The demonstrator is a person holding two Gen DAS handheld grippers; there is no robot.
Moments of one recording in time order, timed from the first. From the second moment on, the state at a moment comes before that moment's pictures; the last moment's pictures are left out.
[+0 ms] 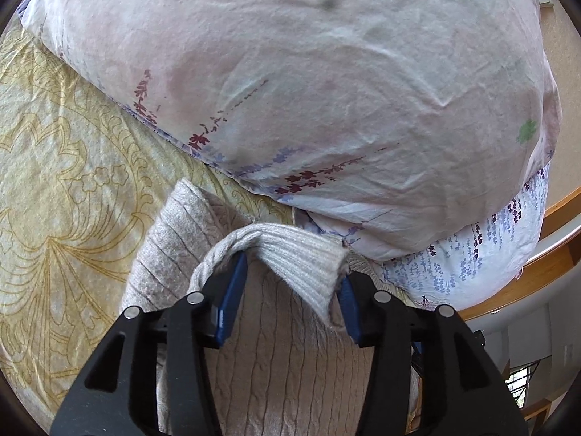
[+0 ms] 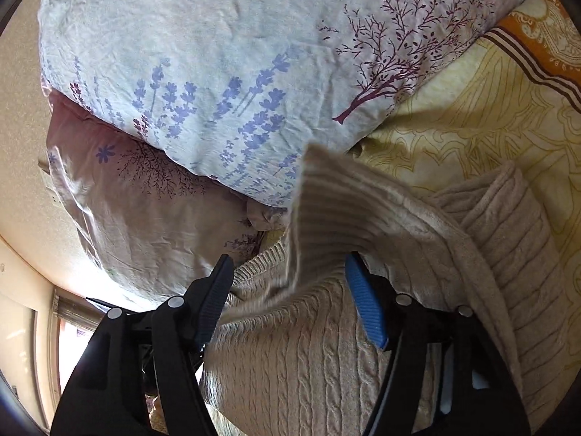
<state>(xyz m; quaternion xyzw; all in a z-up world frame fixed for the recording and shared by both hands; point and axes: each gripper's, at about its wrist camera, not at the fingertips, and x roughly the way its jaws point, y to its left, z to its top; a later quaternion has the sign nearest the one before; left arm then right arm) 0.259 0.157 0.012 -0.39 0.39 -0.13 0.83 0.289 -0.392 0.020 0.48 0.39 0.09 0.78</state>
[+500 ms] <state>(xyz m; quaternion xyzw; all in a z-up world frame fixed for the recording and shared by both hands) 0.236 0.215 0.014 -0.44 0.35 -0.02 0.82 0.244 -0.418 0.025 0.49 0.37 0.04 0.79</state>
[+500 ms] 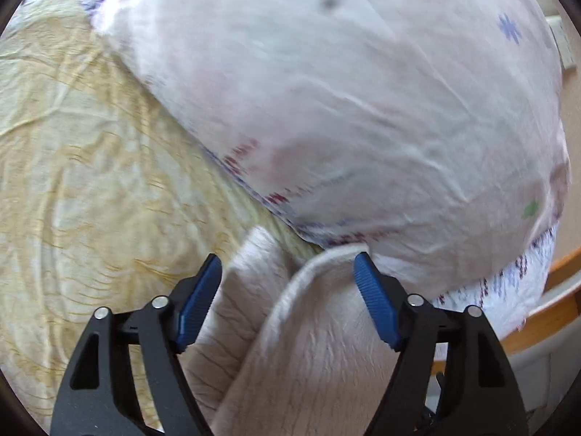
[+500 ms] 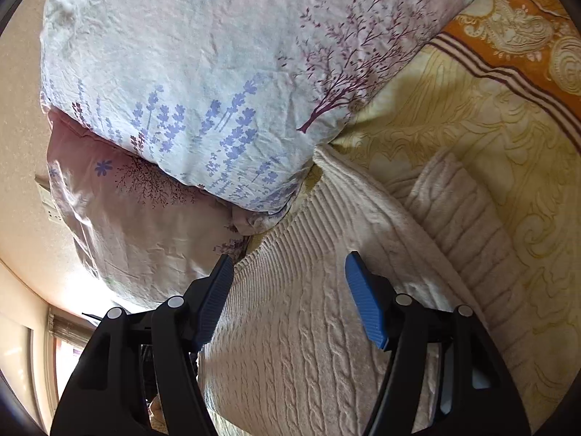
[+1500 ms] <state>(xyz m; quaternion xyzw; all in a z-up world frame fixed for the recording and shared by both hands) 0.218 0.186 0.021 -0.20 0.50 -0.09 0.84 0.284 -0.267 0.059 0.10 0.54 -0.02 0.84</state>
